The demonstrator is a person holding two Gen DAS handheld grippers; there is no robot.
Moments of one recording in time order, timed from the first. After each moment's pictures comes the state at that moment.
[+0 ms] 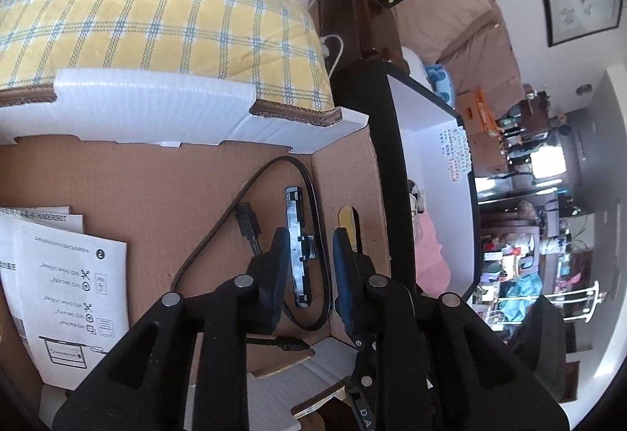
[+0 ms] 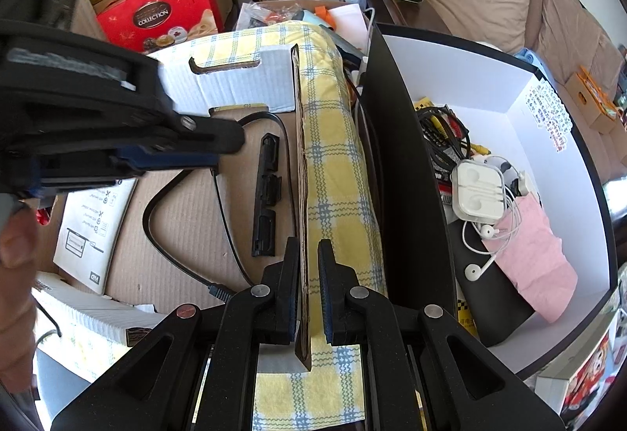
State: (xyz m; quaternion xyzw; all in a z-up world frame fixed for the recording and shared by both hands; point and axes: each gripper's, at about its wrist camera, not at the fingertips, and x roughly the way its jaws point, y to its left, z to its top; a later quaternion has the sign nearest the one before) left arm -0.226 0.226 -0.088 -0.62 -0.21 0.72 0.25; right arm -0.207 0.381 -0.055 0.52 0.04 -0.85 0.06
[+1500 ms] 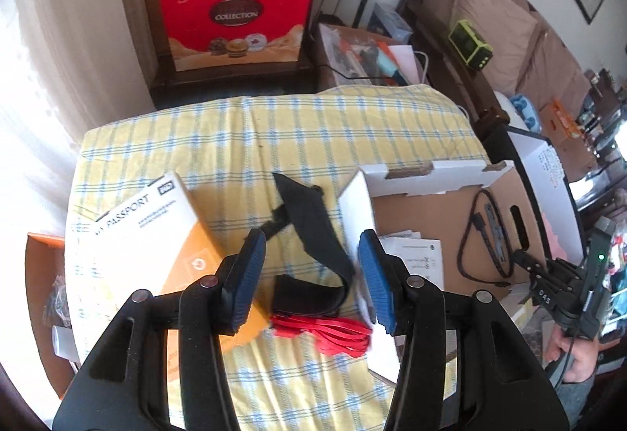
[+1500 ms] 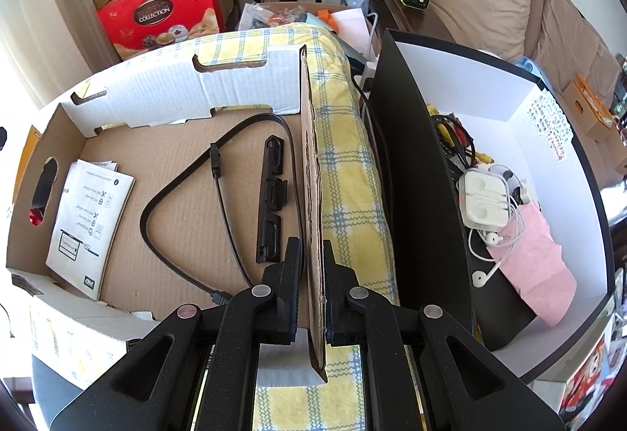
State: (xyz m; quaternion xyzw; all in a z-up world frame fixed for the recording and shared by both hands) left arm -0.206 0.004 -0.022 -0.53 -0.05 0.84 0.11; right arm -0.211 0.369 -0.059 0.52 0.05 -0.85 0.06
